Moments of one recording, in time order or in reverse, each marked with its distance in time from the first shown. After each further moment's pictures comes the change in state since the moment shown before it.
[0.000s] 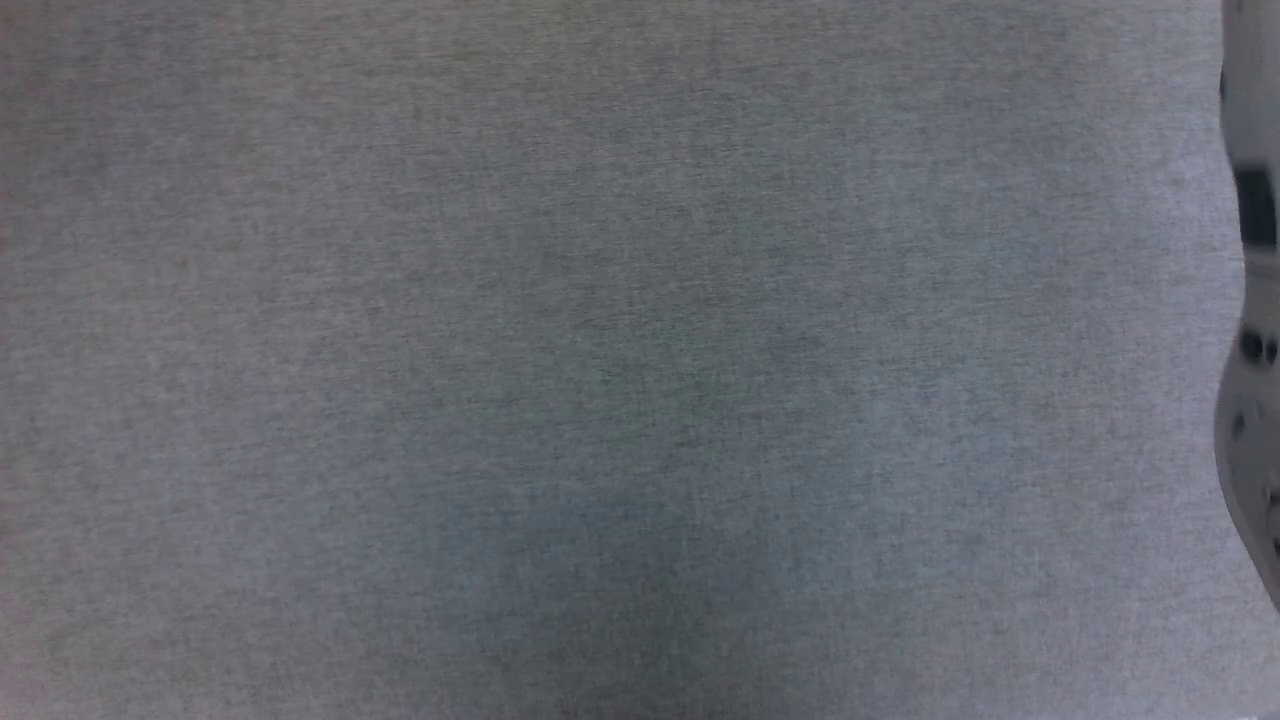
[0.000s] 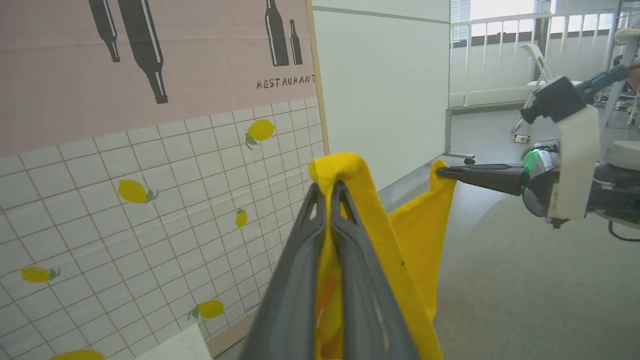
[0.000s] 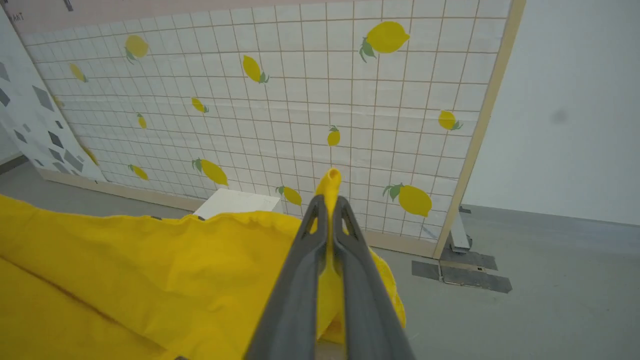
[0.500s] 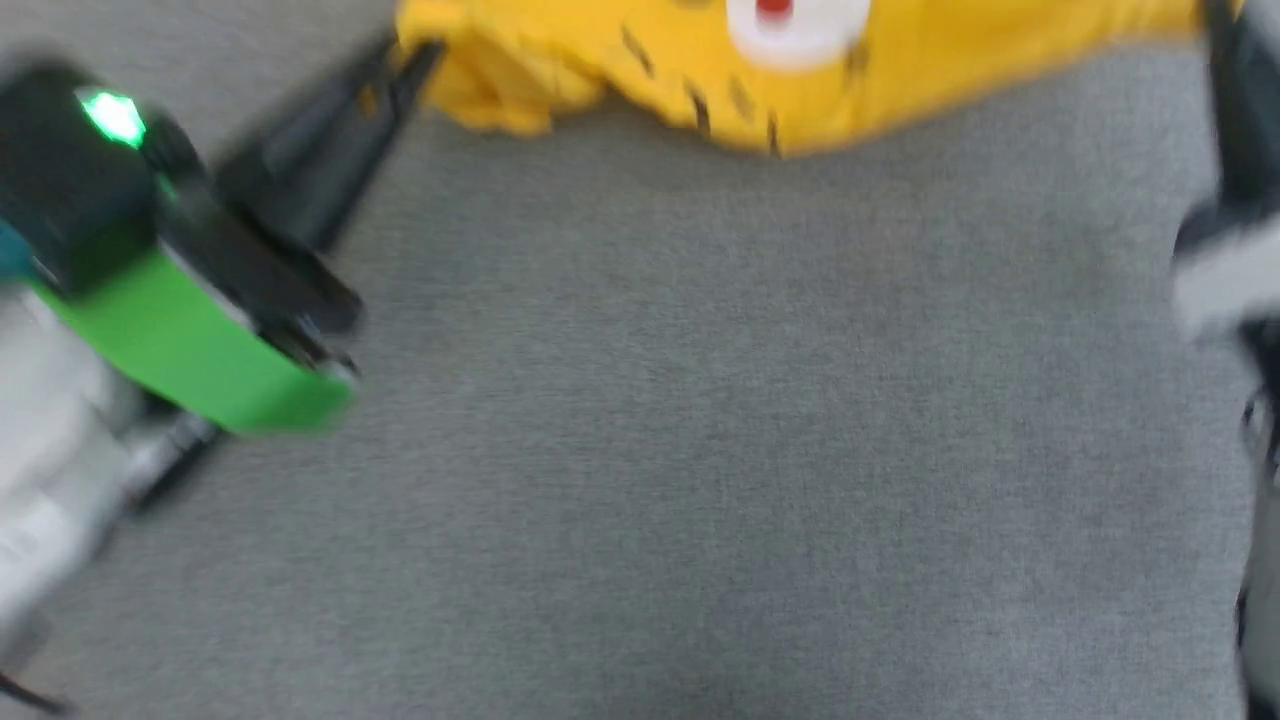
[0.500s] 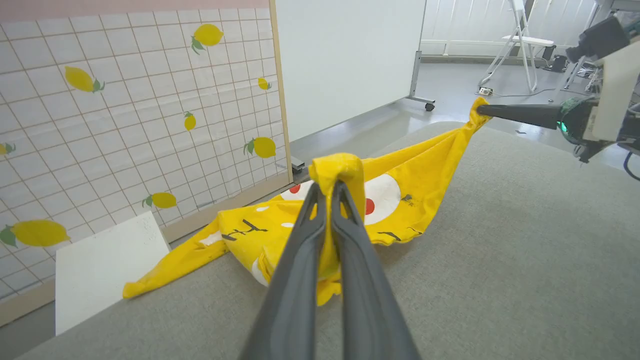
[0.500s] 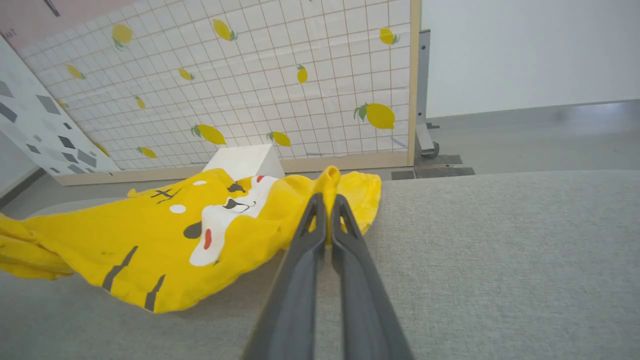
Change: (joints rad) left arm 0.608 0.117 -0.096 -0.345 0.017 0.183 -0.095; right arm 0.969 -0.128 -0.194 -0.811 0.183 0.000 0.224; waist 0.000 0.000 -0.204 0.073
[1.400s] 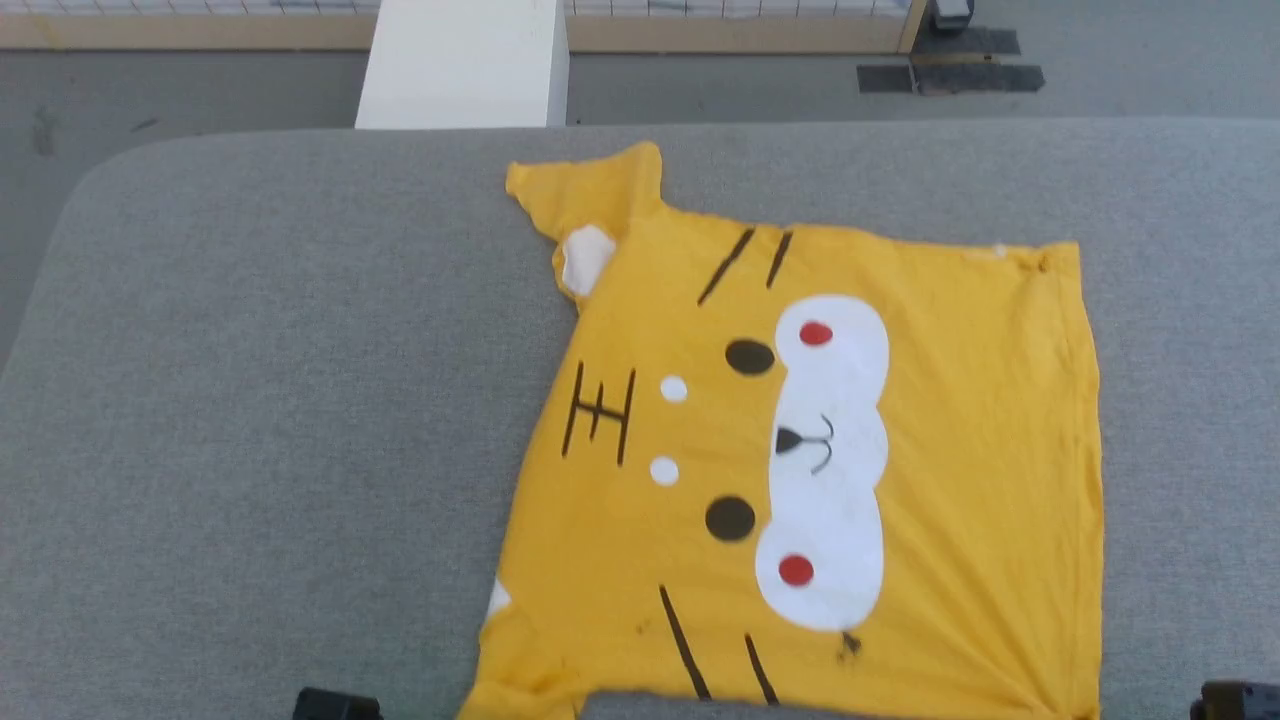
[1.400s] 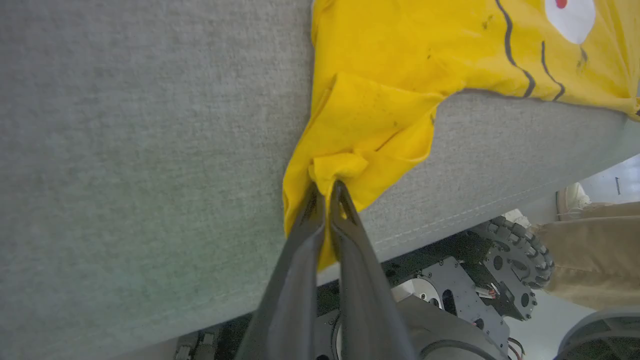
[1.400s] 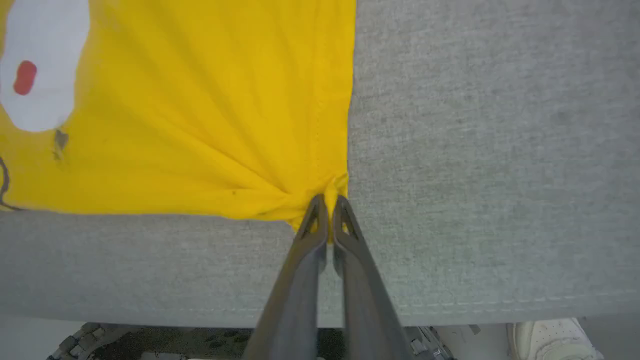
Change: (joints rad) left arm 0.895 -0.165 -0.087 0.215 -0.240 0.163 0.155; right arm 0.865 0.099 -0.064 0.084 -0.092 0.000 0.144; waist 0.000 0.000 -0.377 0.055
